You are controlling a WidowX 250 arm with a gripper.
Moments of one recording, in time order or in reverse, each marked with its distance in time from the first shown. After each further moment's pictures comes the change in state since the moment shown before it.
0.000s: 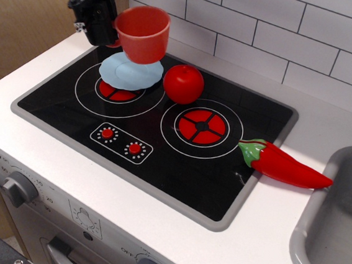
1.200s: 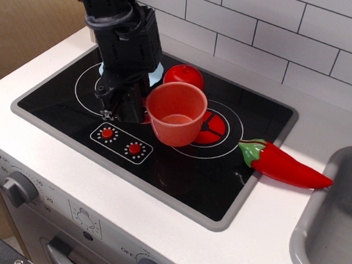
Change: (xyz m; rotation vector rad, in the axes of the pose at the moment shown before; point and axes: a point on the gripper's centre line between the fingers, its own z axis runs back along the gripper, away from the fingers) arm 0.037 -0.074 -0.043 -0.005 0.013 -0.097
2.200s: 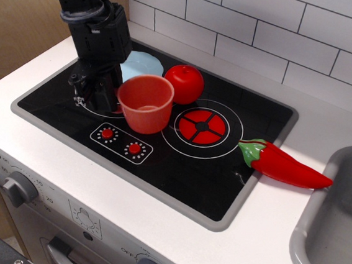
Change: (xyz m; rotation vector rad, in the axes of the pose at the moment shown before) arm -0.046 0.024 -0.008 -0.028 0.039 0.022
